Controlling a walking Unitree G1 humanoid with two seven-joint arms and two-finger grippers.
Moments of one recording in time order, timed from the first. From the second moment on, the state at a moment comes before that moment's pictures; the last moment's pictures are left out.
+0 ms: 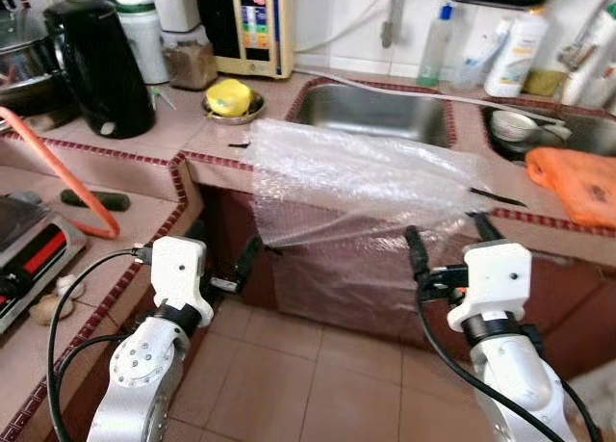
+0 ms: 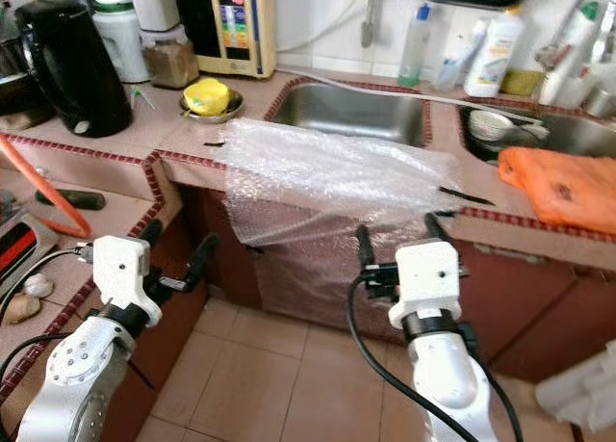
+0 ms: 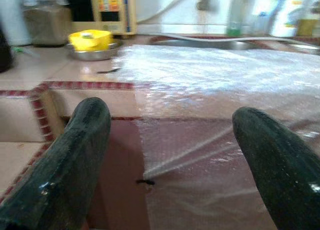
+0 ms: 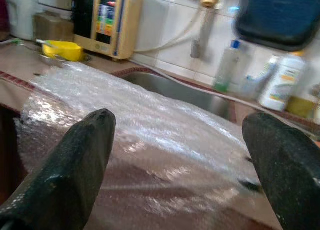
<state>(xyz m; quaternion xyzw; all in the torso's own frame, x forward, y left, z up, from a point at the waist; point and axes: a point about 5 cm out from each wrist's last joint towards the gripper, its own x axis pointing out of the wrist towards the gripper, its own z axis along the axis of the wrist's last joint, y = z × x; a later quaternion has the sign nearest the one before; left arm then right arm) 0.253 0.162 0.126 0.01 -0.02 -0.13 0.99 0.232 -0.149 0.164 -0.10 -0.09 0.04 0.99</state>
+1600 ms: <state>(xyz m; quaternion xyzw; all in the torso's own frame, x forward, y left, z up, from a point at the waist) 0.258 0.163 0.138 0.04 -0.05 -0.13 0.99 0.230 -0.144 0.164 -0.09 -0.09 0.05 0.99</state>
